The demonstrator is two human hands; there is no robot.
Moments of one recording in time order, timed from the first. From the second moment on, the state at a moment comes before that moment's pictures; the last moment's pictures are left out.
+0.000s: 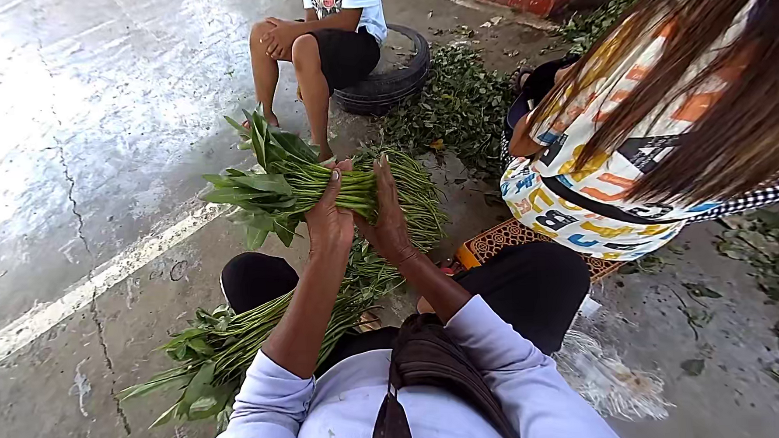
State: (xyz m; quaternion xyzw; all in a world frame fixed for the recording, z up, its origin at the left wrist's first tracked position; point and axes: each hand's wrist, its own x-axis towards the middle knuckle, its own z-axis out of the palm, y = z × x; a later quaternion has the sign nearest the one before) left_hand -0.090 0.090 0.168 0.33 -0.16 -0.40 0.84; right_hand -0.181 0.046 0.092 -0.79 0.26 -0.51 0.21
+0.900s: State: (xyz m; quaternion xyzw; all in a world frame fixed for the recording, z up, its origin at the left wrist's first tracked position) left_hand 0.020 0.135 0.212 0.43 -0.65 -0.48 0.39; right_hand -0.172 0.006 0.280 -0.94 -0.14 -0.19 -0.25
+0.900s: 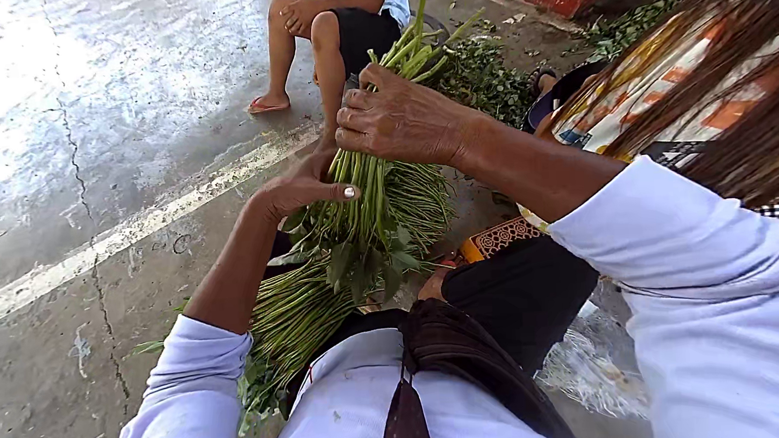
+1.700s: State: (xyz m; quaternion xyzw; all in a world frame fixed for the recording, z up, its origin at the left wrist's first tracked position) left_hand 0.078 0.235 0.233 0.77 -0.50 -0.14 -0.36; right_hand -0.076 0.130 0.112 -0.98 0.14 -0.13 0.06
